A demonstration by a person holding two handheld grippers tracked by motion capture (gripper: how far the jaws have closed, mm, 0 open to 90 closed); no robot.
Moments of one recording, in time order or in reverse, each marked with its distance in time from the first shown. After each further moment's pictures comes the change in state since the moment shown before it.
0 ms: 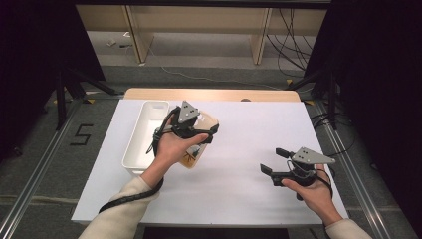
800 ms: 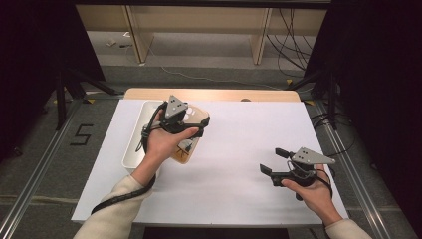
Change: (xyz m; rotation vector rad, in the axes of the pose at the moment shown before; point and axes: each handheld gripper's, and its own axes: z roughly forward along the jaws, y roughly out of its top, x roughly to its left) left arm 0.020 0.009 -0.019 -0.049 0.048 -0.032; right arm 0.001 0.000 0.000 -0.009 0.010 -0.001
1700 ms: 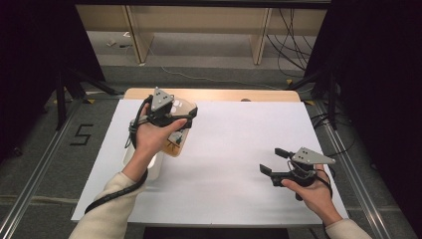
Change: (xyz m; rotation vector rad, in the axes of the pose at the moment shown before) left arm 0.026 0.009 -0.014 -0.037 0.081 -0.027; right arm 0.000 0.000 0.000 -0.004 0.006 0.005
